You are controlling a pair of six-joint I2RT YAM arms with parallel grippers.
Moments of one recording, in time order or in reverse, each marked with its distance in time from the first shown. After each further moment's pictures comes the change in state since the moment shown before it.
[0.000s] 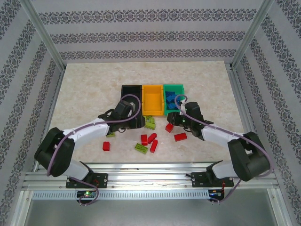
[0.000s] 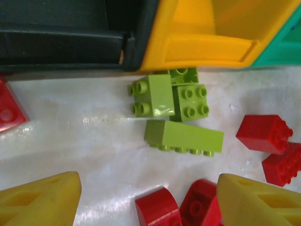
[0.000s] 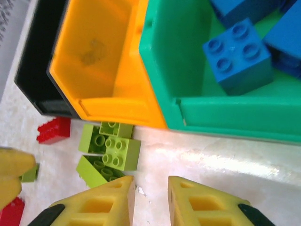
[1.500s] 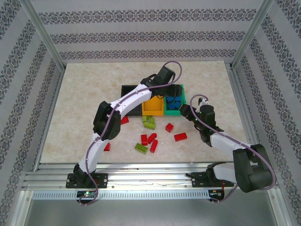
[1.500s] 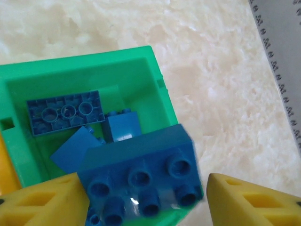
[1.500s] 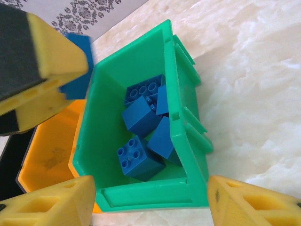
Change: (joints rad) left arm -0.116 0.853 1.355 -0.397 -0.016 0.091; right arm -0.180 -0.154 -0.165 0.260 0.211 0.058
